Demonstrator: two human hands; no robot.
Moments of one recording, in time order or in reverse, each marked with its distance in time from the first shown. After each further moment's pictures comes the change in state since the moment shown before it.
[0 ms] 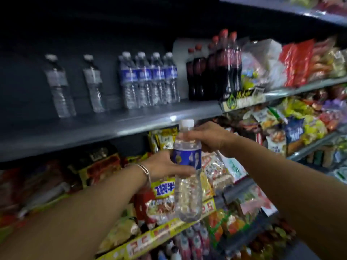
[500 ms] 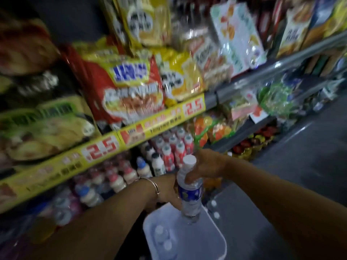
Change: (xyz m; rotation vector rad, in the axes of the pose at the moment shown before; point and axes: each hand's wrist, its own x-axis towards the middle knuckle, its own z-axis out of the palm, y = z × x) left_hand -0.023 -0.306 0.197 0.282 -0.586 -0.381; right_hand -0.084 0.316 0.145 -0.333 -0.495 0.463
